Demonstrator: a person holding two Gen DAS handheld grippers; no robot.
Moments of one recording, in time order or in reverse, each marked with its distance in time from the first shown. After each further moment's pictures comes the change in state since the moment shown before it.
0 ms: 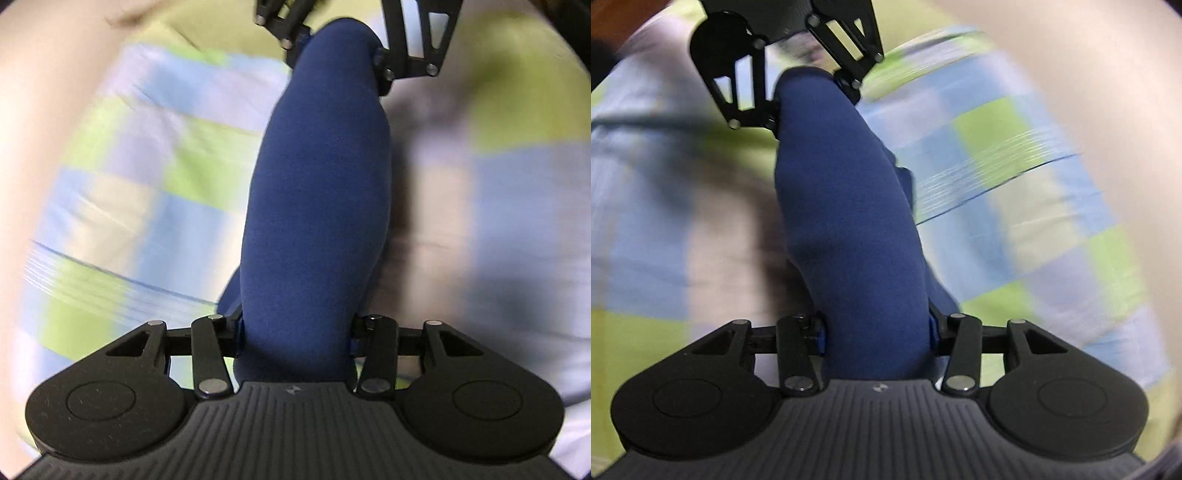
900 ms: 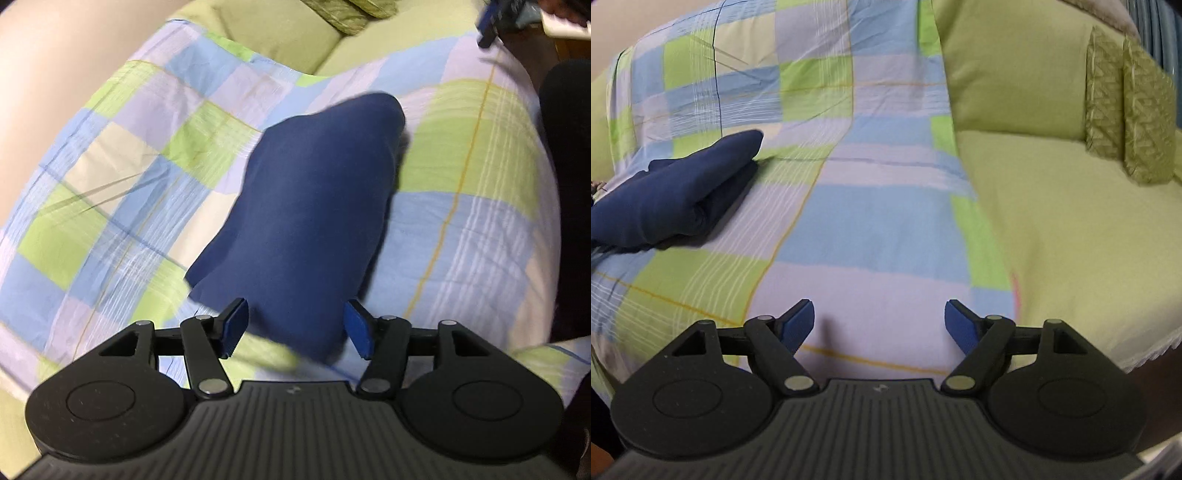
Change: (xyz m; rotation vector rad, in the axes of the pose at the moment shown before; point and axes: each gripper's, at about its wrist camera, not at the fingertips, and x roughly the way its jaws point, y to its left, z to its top) left arm -0.096 -0.008 -0.035 -0.307 -0.040 0.000; right arm -0.147 0.025 -0.219 1.336 0.264 -0.197
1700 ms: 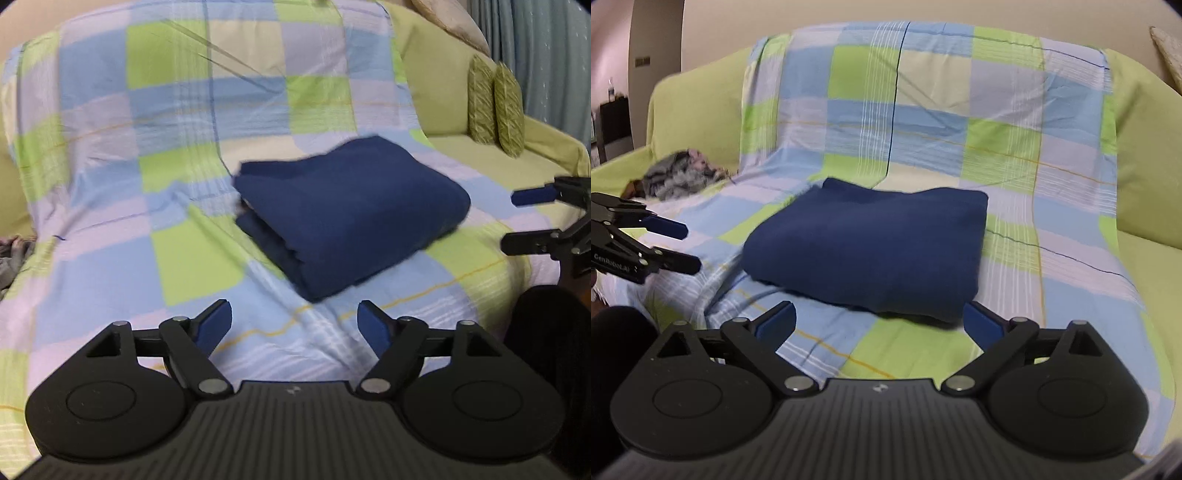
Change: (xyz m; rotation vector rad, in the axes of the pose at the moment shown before) left arm -0.030 0.037 -0.047 -0.735 0.056 -0.117; right arm -0.042 0.214 0.024 -0.306 -0.126 0.226
